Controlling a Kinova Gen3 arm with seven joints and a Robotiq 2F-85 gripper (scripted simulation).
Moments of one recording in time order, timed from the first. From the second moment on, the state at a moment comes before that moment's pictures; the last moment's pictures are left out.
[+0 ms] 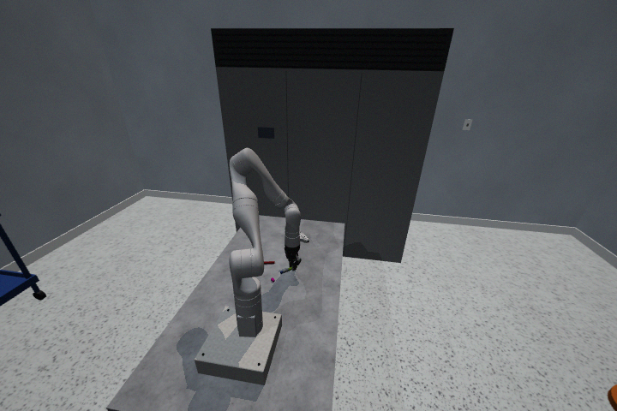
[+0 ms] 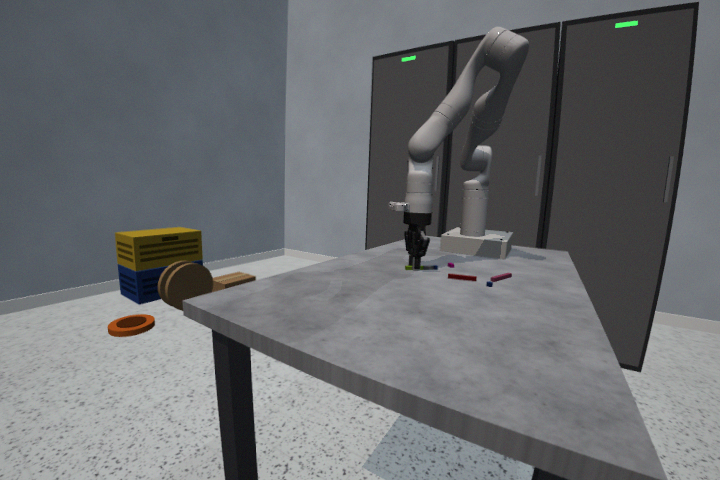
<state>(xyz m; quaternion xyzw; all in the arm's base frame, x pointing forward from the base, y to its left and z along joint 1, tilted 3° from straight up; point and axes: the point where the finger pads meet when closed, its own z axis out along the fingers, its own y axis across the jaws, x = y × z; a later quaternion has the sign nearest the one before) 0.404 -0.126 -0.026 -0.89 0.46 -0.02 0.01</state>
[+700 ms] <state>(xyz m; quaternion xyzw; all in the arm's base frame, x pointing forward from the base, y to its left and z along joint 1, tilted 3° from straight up) 0.398 -0.129 -0.005 -0.89 0.46 -0.02 0.00</state>
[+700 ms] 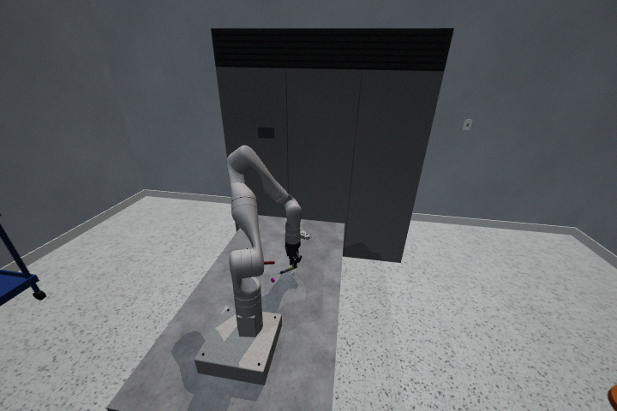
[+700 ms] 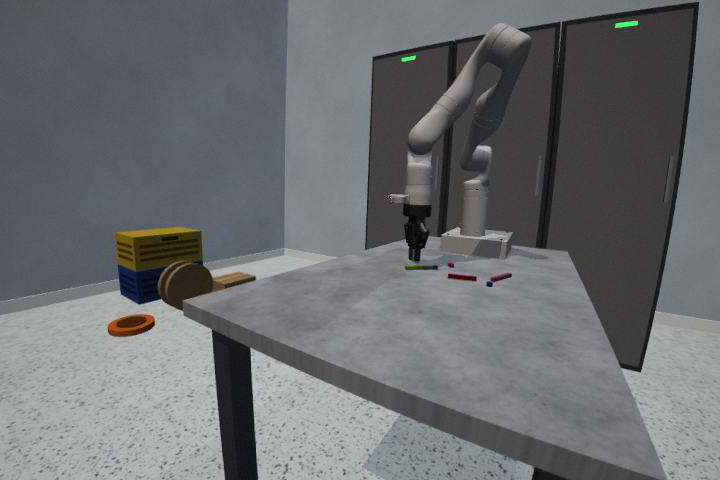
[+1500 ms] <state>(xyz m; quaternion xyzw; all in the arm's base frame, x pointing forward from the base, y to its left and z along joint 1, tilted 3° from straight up) 0.400 -0.125 0.063 -0.89 0.46 -0.02 0.01</state>
